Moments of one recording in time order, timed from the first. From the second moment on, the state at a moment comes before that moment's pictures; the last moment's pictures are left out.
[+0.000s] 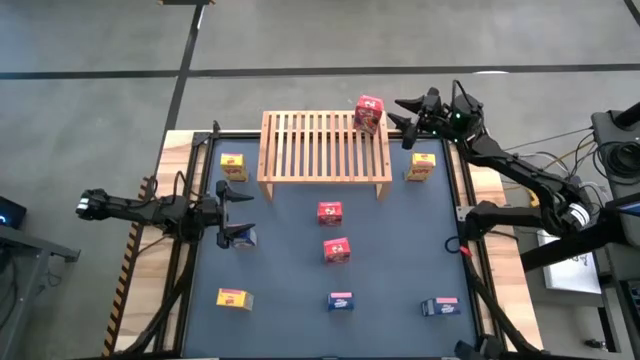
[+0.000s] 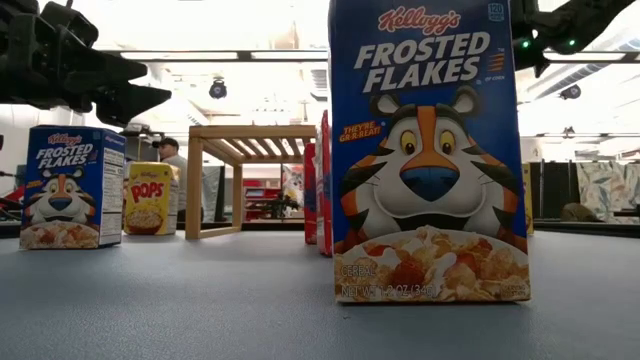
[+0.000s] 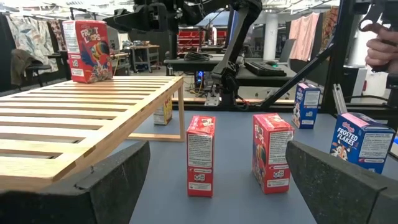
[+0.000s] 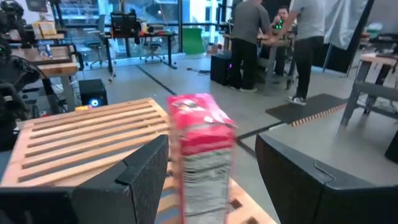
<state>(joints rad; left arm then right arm) -0.17 0.09 0.02 0.10 -0.29 0.02 -0.97 1.10 0.74 0.33 -0.47 -0.07</state>
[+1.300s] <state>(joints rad) -0.17 0.09 0.02 0.10 -0.29 0.02 -1.12 1.36 0.79 0.46 -0.95 -0.07</state>
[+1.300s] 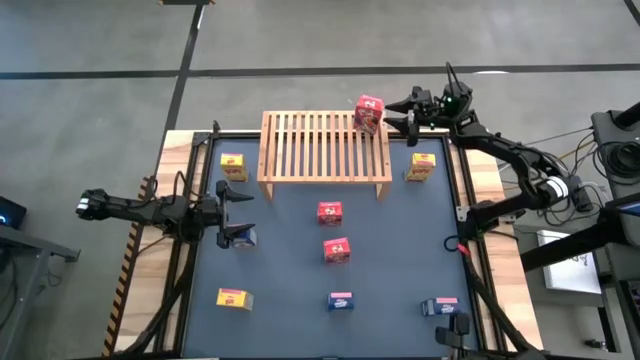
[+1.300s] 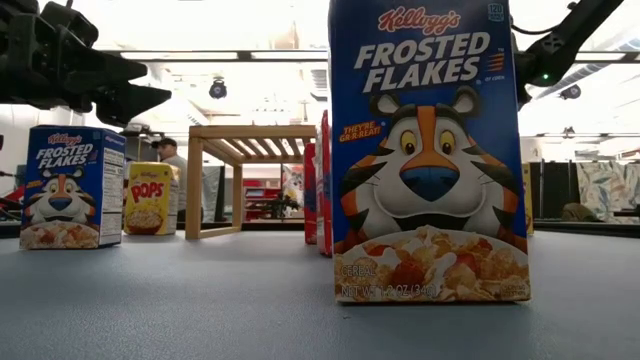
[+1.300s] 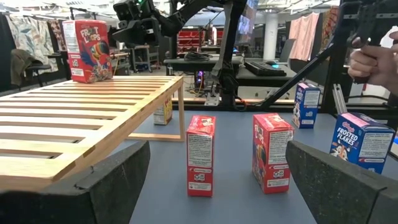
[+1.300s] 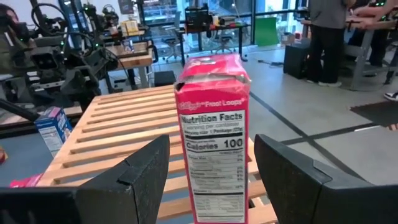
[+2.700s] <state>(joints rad) -0.17 0.09 0.02 0.10 -0.29 0.02 -1.06 1.35 0.80 0.46 -0.78 -0.06</state>
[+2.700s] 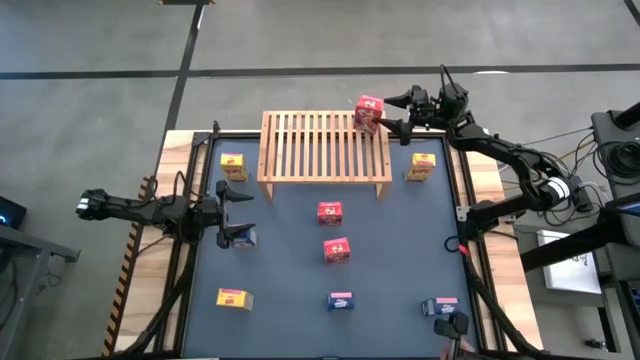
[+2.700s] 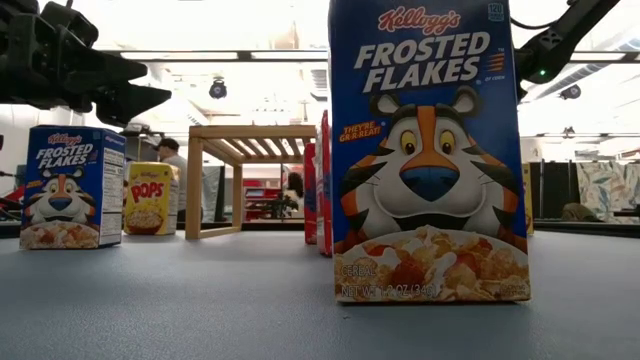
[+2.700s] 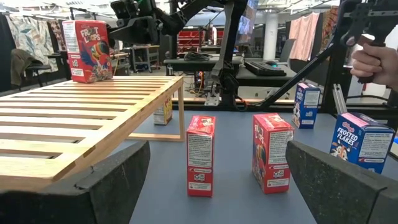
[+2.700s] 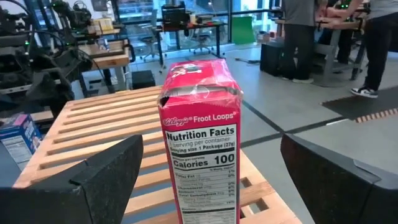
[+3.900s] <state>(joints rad) -0.17 0.09 0.02 0.10 -0.29 0.02 -1.03 1.66 1.00 0.53 -0.89 0.10</state>
